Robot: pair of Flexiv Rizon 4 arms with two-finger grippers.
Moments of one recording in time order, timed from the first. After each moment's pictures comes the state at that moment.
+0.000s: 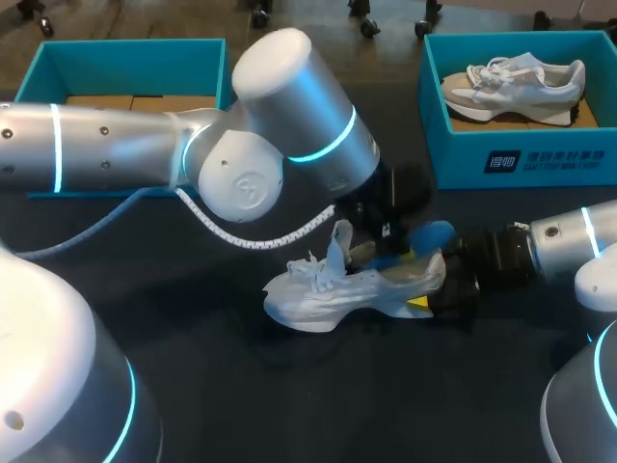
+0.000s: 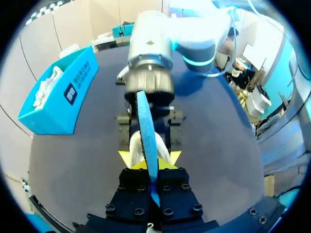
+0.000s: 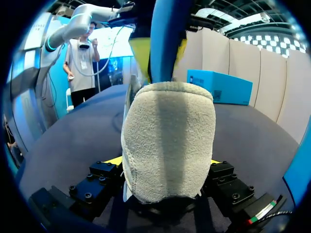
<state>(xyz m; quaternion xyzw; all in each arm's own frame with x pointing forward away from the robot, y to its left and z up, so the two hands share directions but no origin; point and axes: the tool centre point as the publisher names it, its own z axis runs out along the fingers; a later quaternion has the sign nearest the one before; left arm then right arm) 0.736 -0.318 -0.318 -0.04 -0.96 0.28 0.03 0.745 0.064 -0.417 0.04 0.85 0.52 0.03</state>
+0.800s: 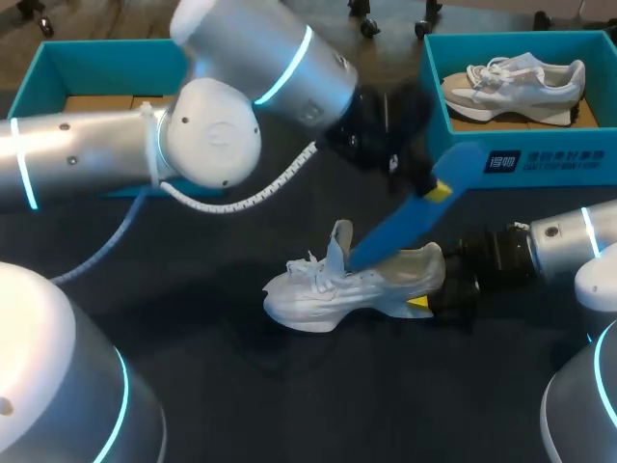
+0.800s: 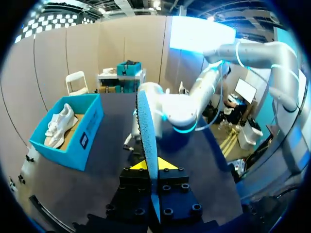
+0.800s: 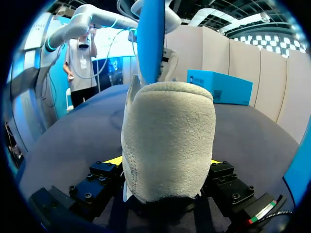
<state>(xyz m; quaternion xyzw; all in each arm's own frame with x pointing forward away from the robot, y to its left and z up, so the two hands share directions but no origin) 0.727 -0.347 -0.174 0.00 -0.90 0.43 0.06 0.745 0.064 -0.417 0.04 0.85 0.52 0.03</state>
